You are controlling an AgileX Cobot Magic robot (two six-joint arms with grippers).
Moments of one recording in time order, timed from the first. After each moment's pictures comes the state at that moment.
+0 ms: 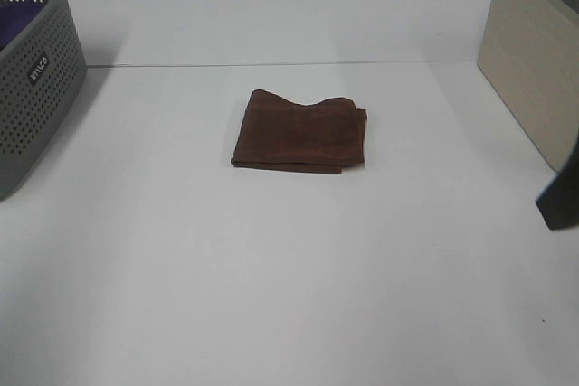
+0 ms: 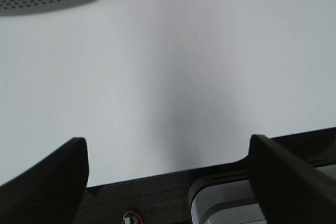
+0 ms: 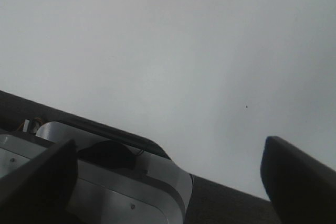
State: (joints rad) left arm -0.26 0.76 -0.84 0.07 1.20 -0.17; right arm 0.17 1.02 -0.83 0.21 1.09 -0.13
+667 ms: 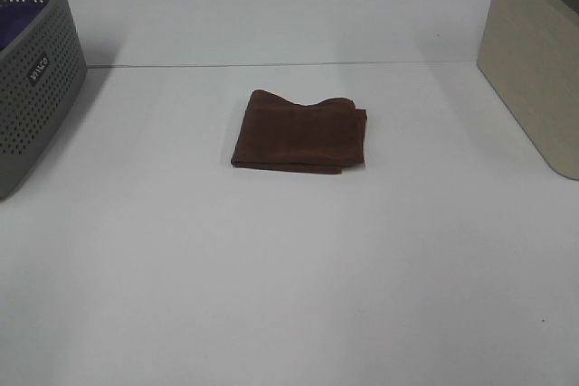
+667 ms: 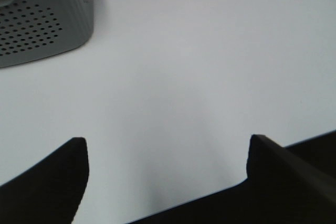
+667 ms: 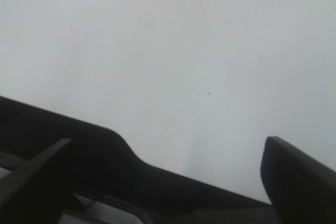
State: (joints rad) left arm -0.26 0.23 -0.50 0.01 1.05 -0.02; right arm 0.17 0.40 -0.51 0.10 1.06 -0.13
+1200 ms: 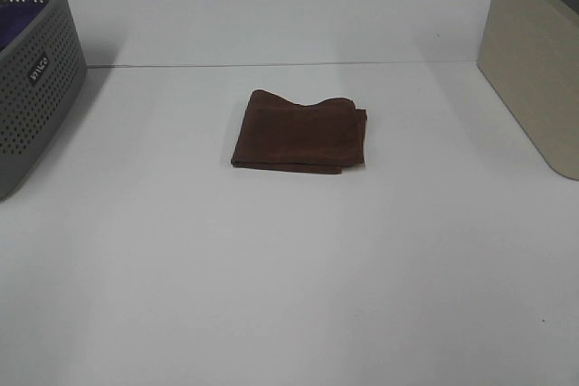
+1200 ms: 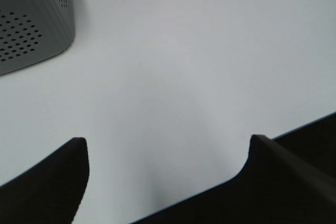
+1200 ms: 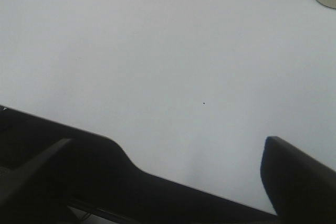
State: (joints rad) left arm -0.26 0.22 -0.50 -0.04 1.04 0.06; right arm 0.17 0.34 -0.51 0.09 1.06 -0.13
